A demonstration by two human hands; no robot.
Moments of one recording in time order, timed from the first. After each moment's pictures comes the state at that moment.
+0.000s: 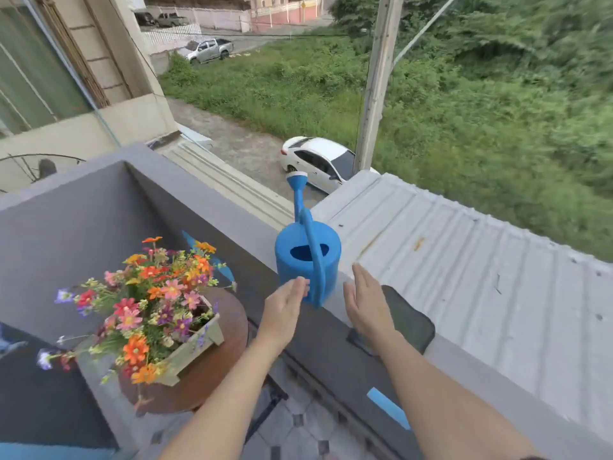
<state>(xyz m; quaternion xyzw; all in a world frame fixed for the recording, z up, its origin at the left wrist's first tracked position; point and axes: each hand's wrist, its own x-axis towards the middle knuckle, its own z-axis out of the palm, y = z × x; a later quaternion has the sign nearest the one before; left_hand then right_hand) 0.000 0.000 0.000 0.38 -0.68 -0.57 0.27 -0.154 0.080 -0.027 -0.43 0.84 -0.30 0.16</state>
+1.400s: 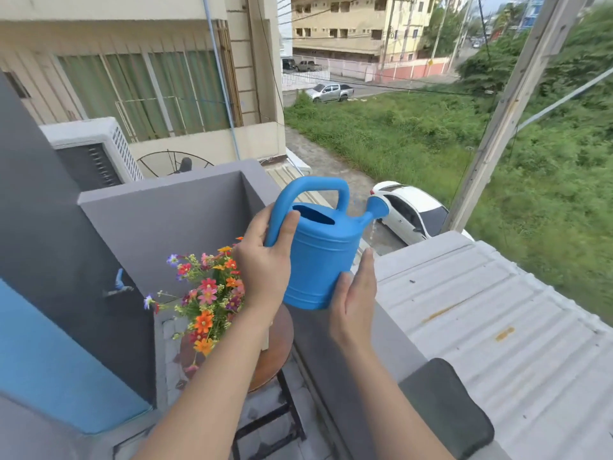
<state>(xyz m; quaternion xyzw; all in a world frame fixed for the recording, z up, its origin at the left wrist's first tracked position) 0.045 -0.021 0.150 0.41 -0.57 -0.23 0.68 -0.063 0.012 0.054 -0.49 0.65 -0.56 0.12</state>
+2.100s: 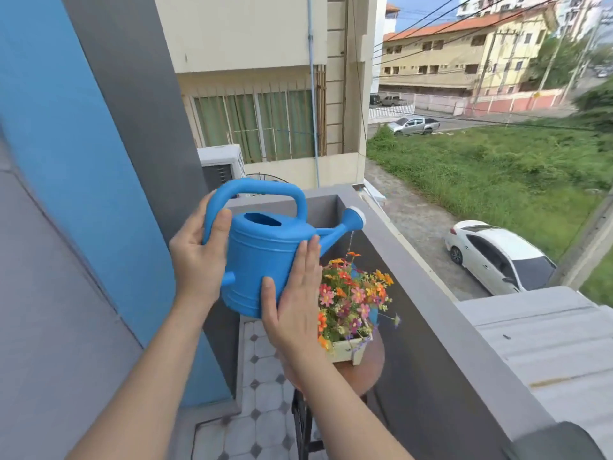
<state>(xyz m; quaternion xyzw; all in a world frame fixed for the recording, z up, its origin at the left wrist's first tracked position) 0.297 0.014 0.202 0.48 -0.51 -0.15 0.70 0.189 0.009 0.100 -0.67 0.45 -0.58 0.07</state>
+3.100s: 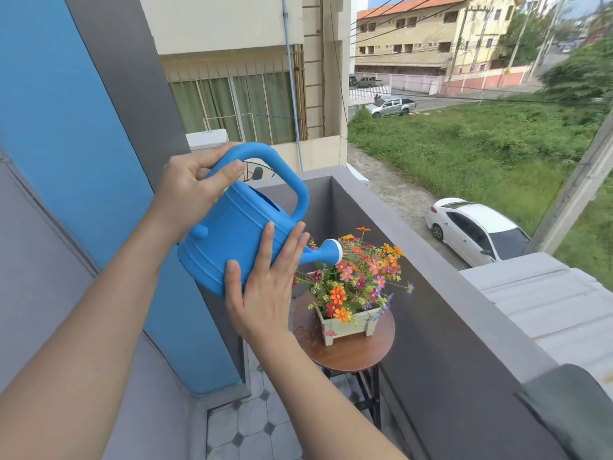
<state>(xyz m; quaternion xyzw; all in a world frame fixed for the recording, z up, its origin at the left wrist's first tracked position) 0.357 0.018 0.270 0.48 -0.67 -0.23 0.52 0.286 0.040 0.114 -0.63 0.51 -0.59 0.06</state>
